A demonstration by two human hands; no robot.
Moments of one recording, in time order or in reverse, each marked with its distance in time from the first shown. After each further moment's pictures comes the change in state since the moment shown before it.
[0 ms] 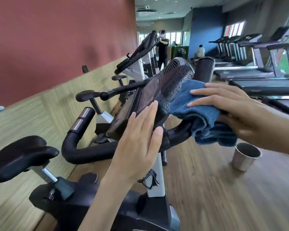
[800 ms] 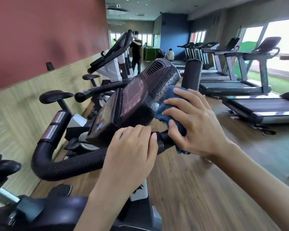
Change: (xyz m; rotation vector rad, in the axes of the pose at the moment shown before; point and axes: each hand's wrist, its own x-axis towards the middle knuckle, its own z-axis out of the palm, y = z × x) left_hand 0.003 -0.013 0.006 0.308 0.036 0.094; right_hand 0.036 -0.032 0.065 -0.403 0.439 0.039
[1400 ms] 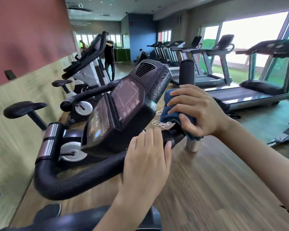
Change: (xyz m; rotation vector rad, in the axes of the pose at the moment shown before) left_hand -0.013 -0.005 0.009 0.009 0.013 0.099; right_hand 0.018 0.015 -0.010 -0.087 -0.120 -0.165
